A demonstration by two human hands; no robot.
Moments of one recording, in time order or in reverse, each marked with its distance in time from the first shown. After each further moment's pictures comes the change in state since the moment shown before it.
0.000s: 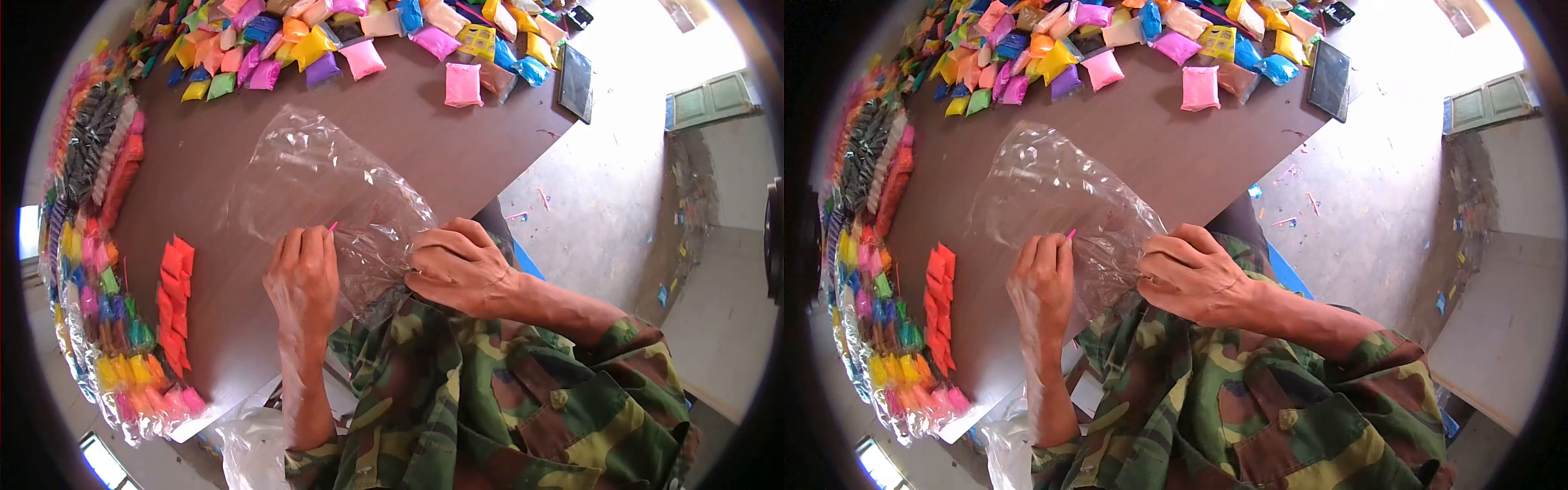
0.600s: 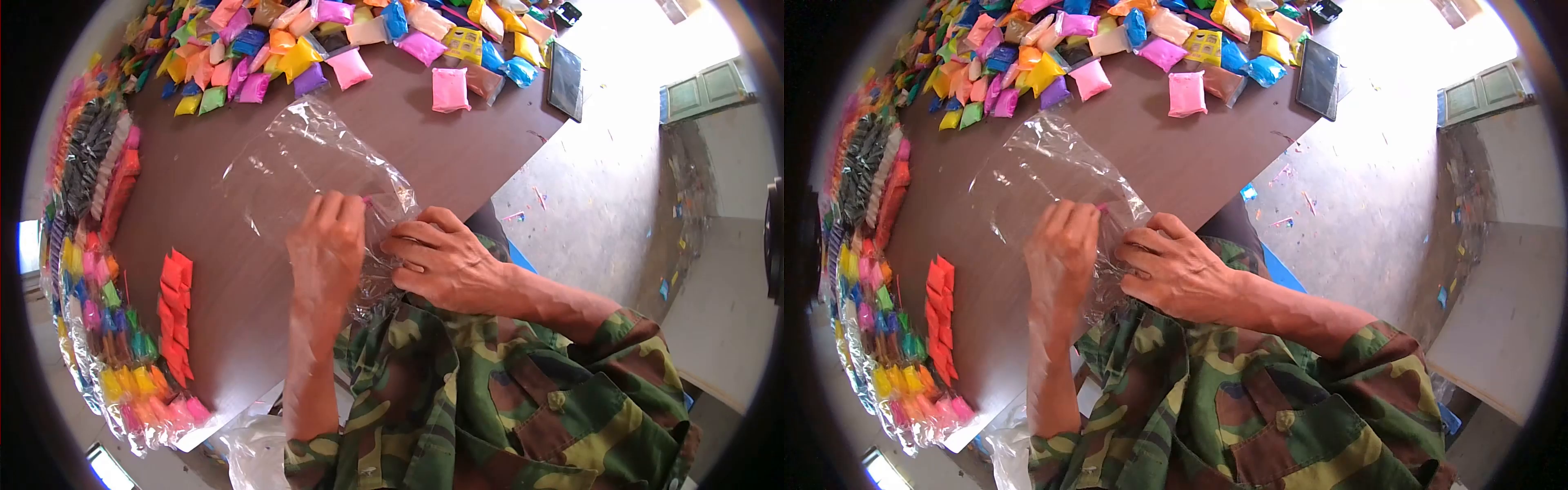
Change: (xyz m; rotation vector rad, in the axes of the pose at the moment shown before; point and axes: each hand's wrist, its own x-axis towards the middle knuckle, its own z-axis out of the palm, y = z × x) left_hand 0.052 0.025 0.022 -0.111 -0.057 0.191; right_hand 0.021 0.013 0.005 0.044 -0.081 0.017
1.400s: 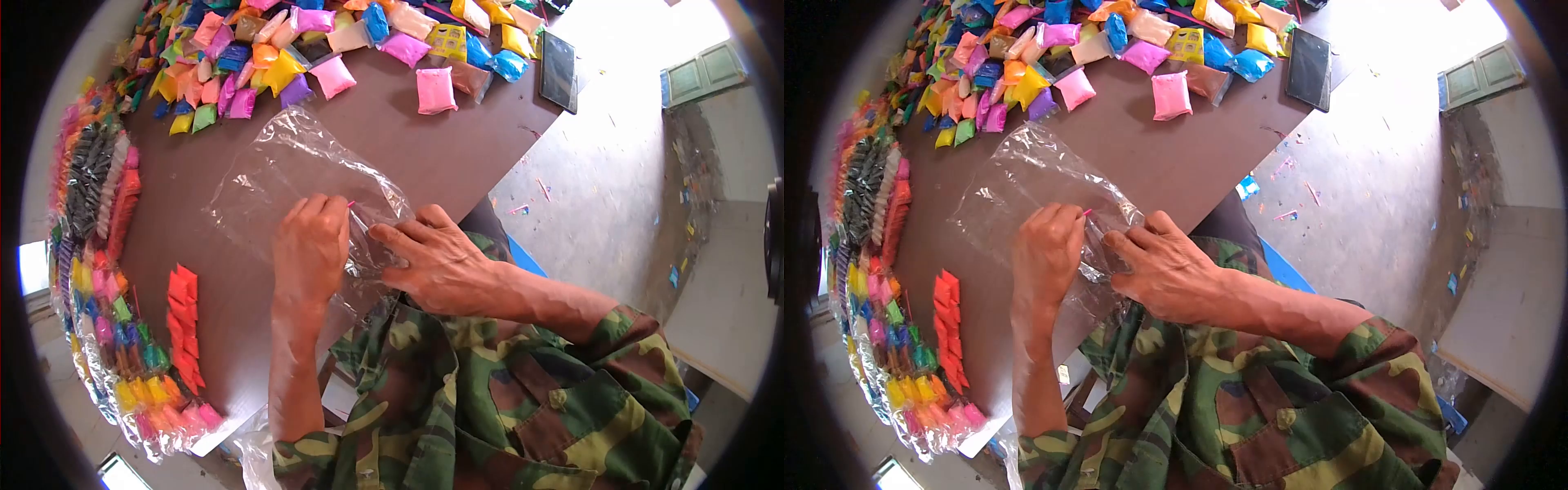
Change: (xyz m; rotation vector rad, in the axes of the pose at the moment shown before) left_hand 0.020 -0.005 -0.018 -0.063 -0.122 0.038; right_hand 0.006 -0.001 -0.008 -0.004 -0.118 0.138
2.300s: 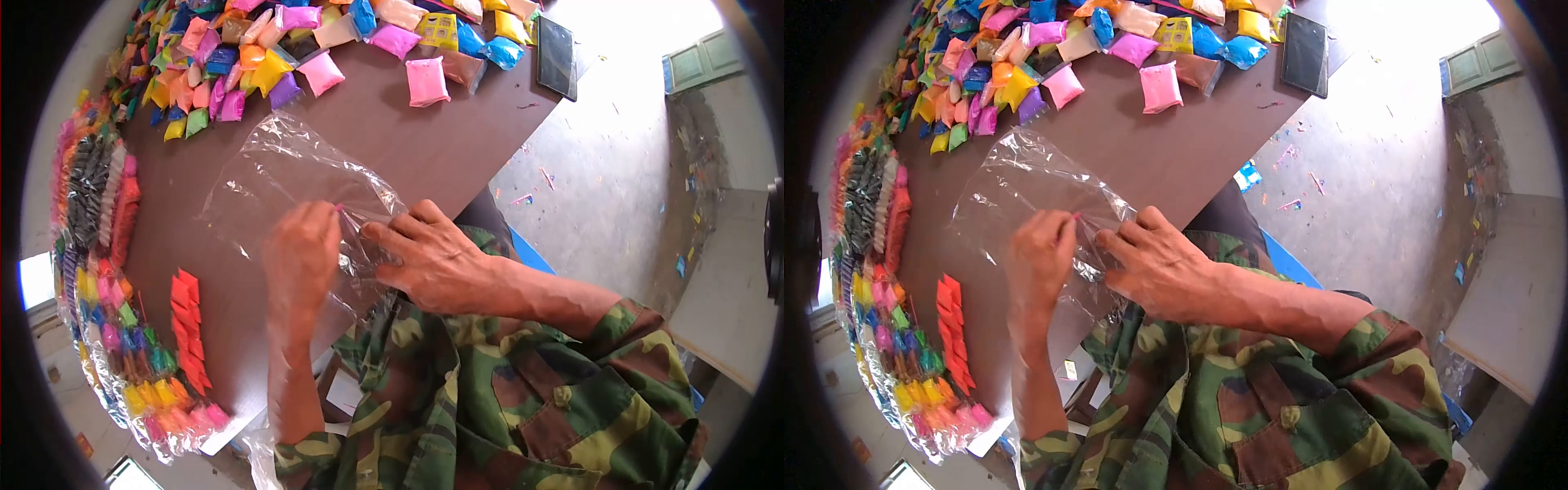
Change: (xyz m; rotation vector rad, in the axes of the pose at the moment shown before) left_hand -0.007 -0.006 0.005 -0.046 -0.018 -0.105; right_hand -0.001 0.001 0.000 0.011 -0.031 0.022
